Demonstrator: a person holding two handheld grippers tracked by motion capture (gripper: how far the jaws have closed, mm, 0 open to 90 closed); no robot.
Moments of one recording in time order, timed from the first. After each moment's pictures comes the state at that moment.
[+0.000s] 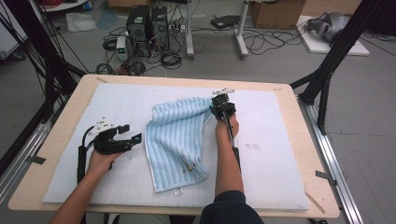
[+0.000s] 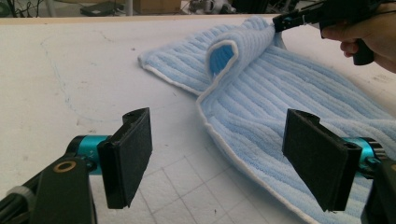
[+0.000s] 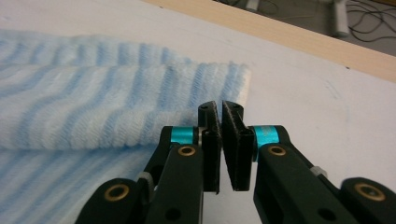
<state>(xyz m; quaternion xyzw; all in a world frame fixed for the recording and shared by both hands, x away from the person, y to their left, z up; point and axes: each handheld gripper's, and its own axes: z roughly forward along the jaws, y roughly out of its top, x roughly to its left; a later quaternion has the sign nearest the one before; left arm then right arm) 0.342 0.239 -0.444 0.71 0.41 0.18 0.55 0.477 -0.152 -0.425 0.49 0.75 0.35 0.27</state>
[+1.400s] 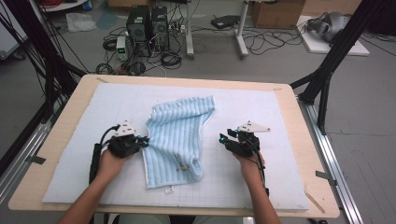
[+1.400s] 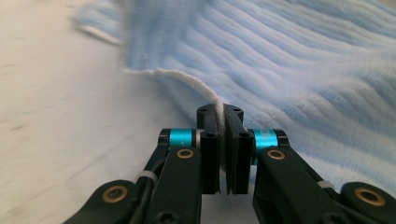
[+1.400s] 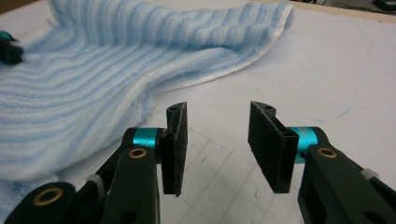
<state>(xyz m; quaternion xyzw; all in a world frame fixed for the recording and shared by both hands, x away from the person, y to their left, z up) 0.341 0.208 -0.437 0.79 0.39 0.18 0.44 0.342 -0.220 -0.430 0.42 0.76 0.47 0.20</state>
